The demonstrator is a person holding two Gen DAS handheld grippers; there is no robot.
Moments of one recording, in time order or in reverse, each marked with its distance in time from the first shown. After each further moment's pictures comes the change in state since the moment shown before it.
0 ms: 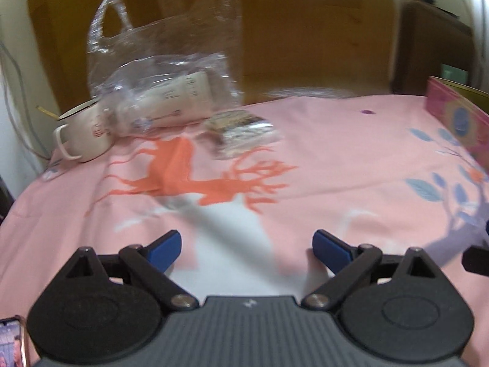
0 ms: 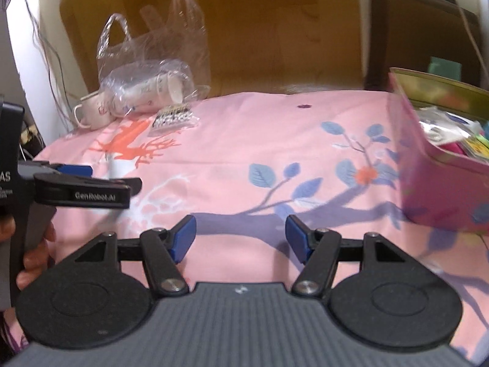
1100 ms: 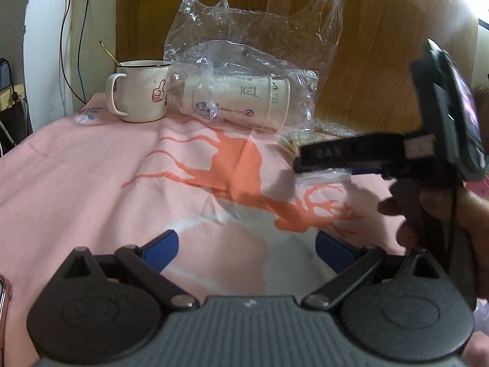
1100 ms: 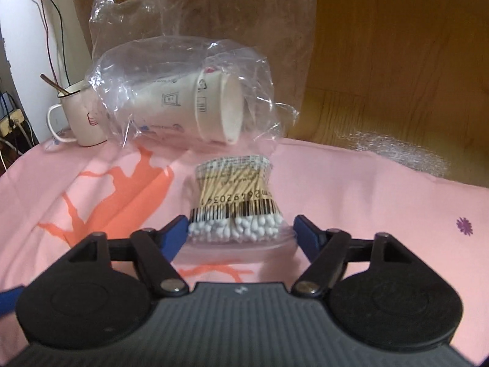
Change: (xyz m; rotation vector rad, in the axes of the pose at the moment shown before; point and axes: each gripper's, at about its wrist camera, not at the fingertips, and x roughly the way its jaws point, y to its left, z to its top) left arm 0.016 0.073 -0.002 -0.364 -0.053 0.026; right arm 0.206 0.083 0.122 -0.184 0.092 0.127
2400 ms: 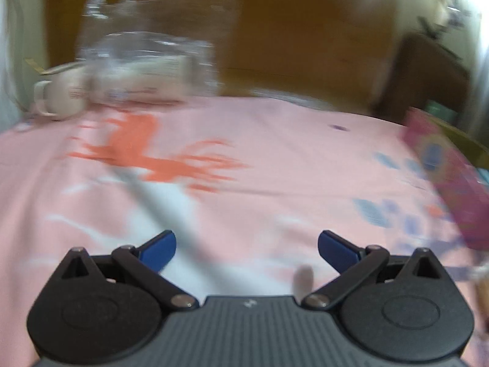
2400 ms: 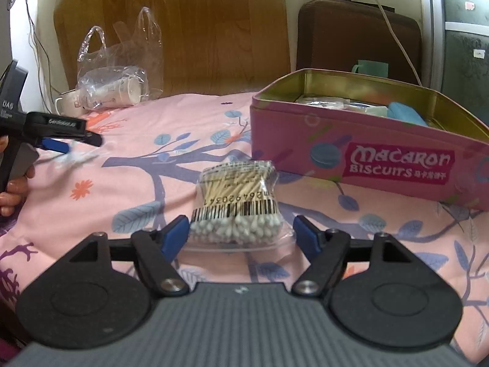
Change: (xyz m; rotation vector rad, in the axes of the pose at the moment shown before) left arm -0.023 -0.070 -0.024 0.153 0.081 -0.105; right arm -0.287 -0.108 -0.258 0.151 -0.187 -0.222
